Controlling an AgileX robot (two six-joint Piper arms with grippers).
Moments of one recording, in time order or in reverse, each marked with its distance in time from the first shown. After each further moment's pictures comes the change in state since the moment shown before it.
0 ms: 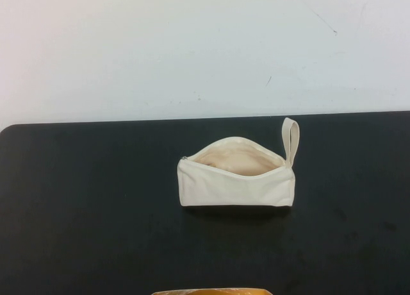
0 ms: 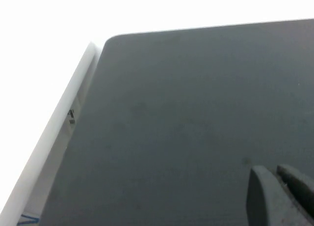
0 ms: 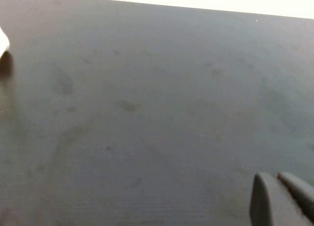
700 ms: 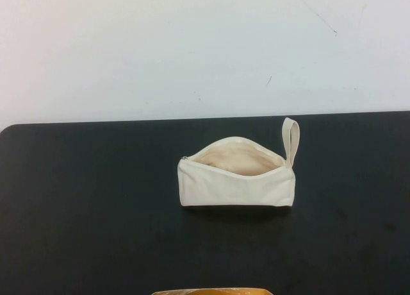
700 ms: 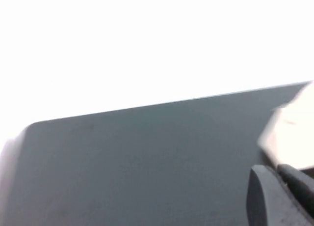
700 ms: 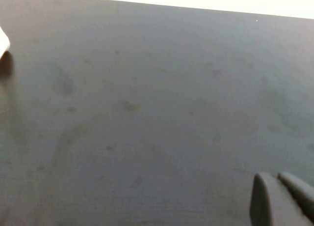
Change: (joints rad) right arm 0.000 0.000 0.000 0.000 0.000 0.000; left arm -0.240 0.290 -0.258 0.043 -0.137 -0.099
